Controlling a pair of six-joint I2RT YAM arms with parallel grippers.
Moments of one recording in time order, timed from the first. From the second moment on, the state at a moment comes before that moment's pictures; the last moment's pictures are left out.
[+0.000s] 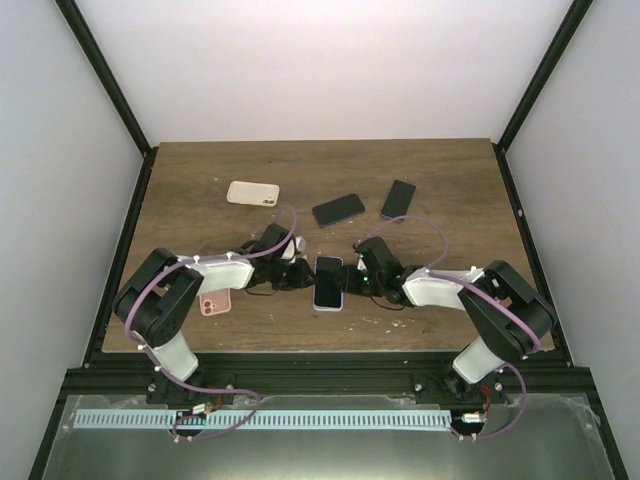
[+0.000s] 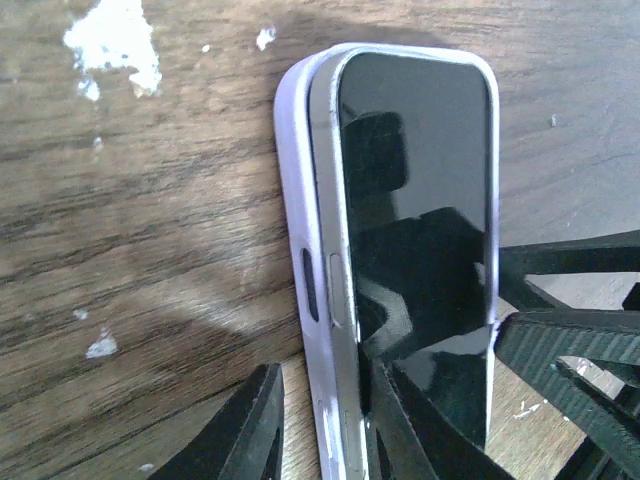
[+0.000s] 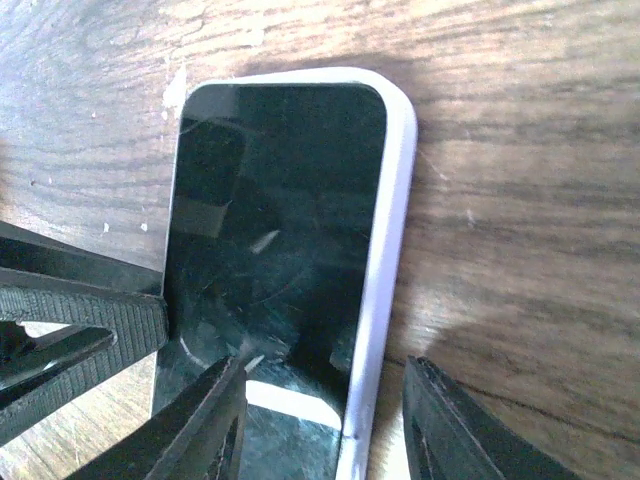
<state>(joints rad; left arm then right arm) -0.62 1.70 0.79 -0.07 0.44 -0.68 0.68 1.57 0.63 0.10 -0.22 0.75</state>
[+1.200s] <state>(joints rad) -0.53 1.61 0.62 0.06 0.55 -0.68 0.67 1.62 0.50 0.49 -0.45 1.07</state>
